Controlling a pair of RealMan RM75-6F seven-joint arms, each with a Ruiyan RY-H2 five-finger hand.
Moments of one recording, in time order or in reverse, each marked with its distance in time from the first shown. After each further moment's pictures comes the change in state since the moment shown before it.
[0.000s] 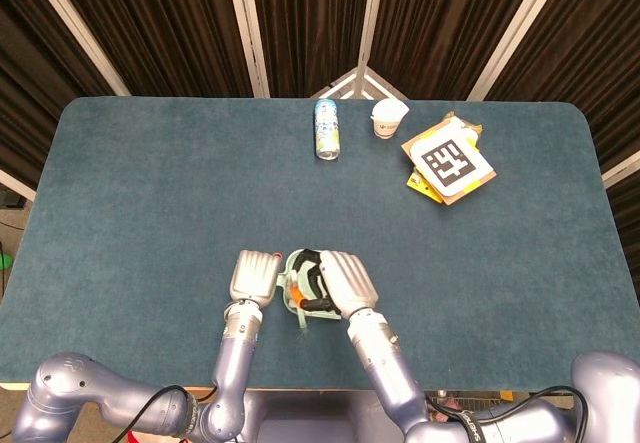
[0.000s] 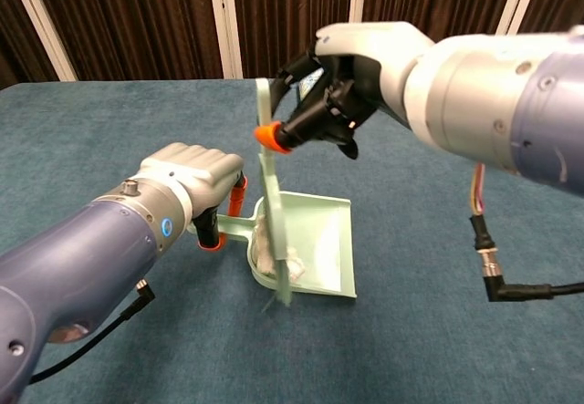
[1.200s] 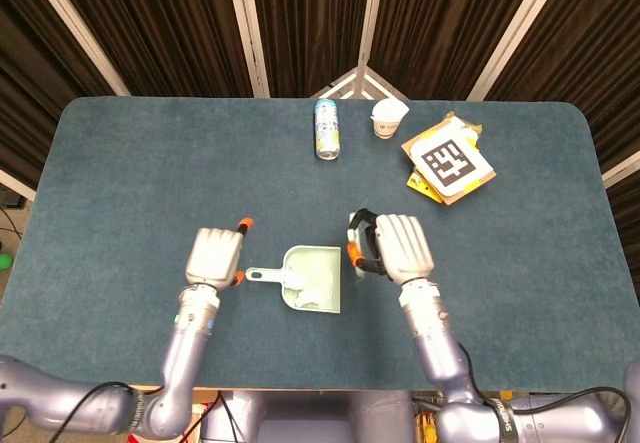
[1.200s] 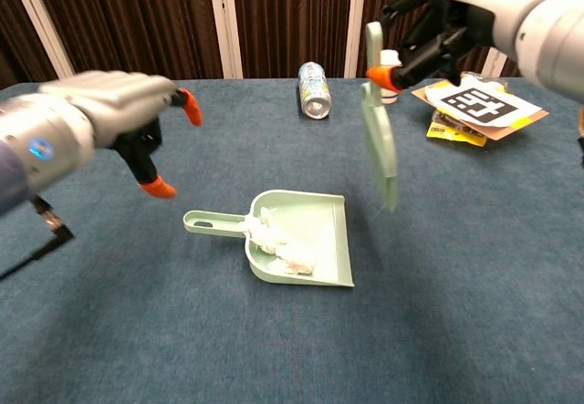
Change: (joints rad) left arm 0.130 0.314 0.043 -0.243 0.196 -0.004 -0.189; right arm -0.065 0.225 -0.136 0.154 -0.286 0.015 0.073
